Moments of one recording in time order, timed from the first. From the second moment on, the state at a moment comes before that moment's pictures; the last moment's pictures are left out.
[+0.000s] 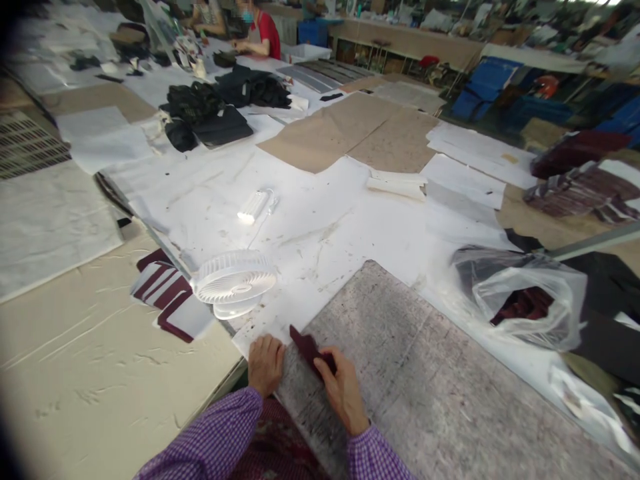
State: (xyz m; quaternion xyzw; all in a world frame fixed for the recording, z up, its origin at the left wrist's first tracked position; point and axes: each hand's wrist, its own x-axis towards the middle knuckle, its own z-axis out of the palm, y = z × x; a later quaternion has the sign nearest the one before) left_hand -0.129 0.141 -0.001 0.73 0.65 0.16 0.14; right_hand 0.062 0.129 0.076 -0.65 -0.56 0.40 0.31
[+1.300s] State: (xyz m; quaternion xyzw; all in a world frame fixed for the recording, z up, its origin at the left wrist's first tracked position) left_hand -0.178 0.098 0.074 0.19 0.36 0.24 0.88; right_hand -0.022 0.062 0.133 -0.71 -0.20 0.54 0.40
